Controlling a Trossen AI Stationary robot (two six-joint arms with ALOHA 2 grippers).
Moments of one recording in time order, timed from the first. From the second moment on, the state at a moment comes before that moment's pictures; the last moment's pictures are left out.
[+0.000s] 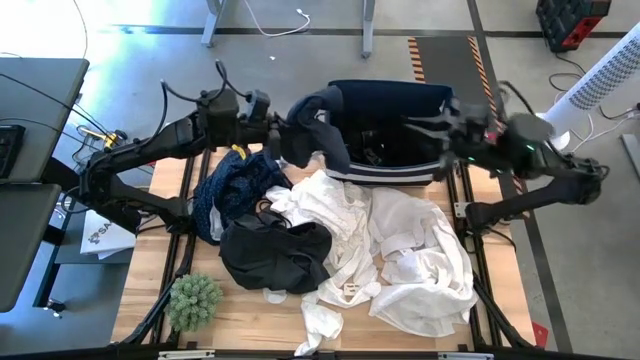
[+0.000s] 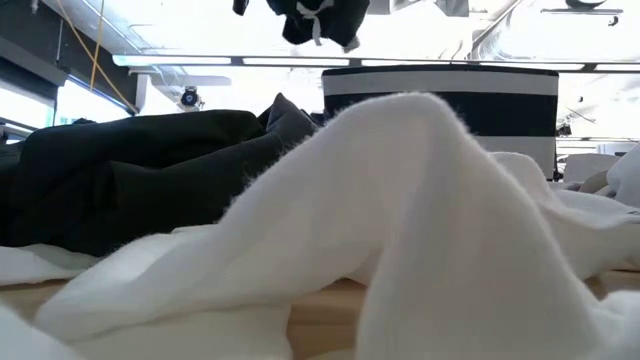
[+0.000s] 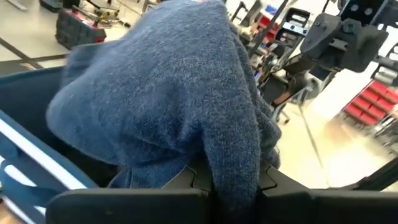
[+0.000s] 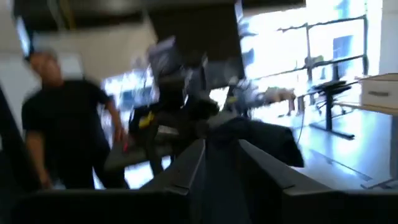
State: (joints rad) left arm 0.31 1.25 1.36 -0.25 0.06 -0.48; right arm 0.03 1.00 1.38 -0.24 0.30 0.12
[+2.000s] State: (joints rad) left arm 0.36 1.19 1.37 -0.50 0.20 -0.66; right arm -0.58 1.53 1.87 -1.37 0.07 -0.15
